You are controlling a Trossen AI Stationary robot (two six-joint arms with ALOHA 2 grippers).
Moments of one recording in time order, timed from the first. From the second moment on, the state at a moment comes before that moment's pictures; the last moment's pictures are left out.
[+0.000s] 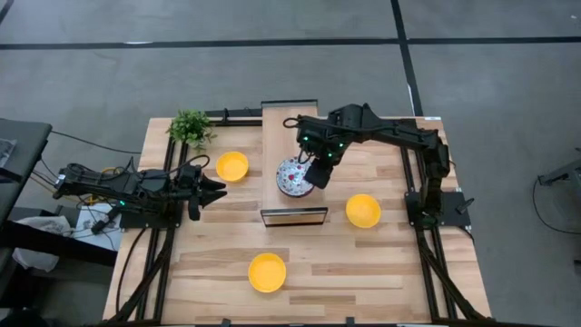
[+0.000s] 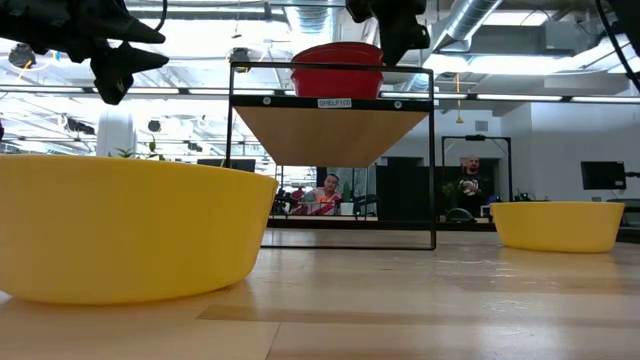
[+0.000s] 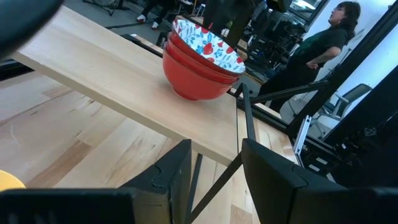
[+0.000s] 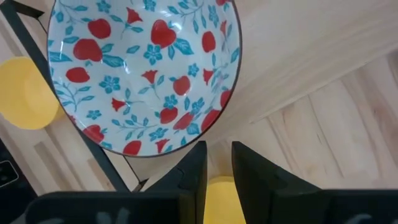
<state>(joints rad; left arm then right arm) -0.21 0.30 0.30 -0.15 -0.29 -0.47 -0.15 1.90 2.12 -1.56 -0.07 0.28</state>
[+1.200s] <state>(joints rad) -0.21 0.30 0.30 -0.15 -0.29 -0.47 -0.15 1.90 2.15 -1.57 -0.06 0.28</state>
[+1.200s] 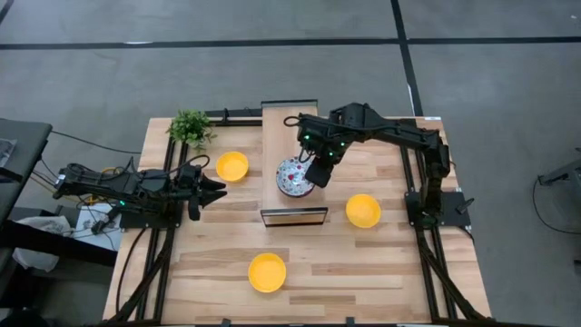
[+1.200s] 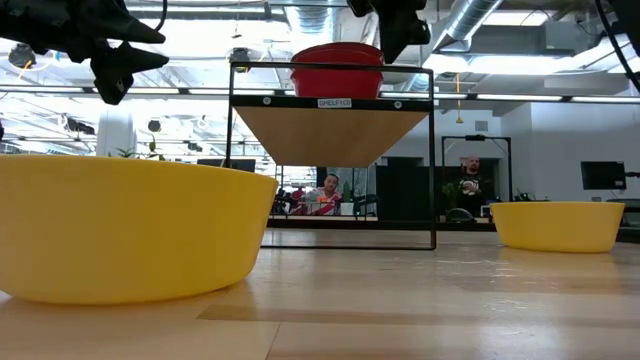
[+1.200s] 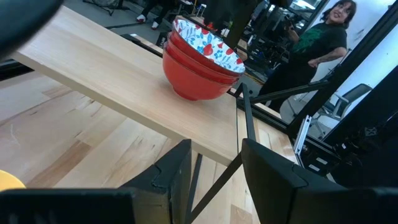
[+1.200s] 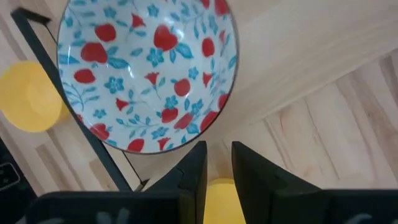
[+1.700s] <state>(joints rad) -0.21 0.30 0.30 -0.15 -0.29 -0.47 -0.21 1.89 2.16 -1.57 0.03 0.26</state>
